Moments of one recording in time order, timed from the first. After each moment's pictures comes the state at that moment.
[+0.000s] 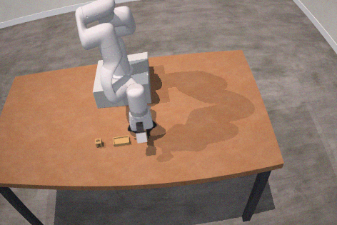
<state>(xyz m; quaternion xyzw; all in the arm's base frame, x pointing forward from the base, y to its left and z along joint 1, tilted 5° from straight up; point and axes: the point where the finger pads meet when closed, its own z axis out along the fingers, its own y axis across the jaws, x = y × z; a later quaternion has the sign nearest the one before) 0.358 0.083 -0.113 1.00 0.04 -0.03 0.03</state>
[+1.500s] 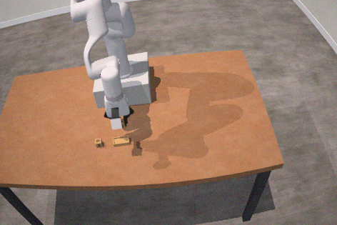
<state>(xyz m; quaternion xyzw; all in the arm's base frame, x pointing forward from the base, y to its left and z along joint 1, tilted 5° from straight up) 0.372 0.002 -0.002 1.00 0.04 -0.03 0.03</state>
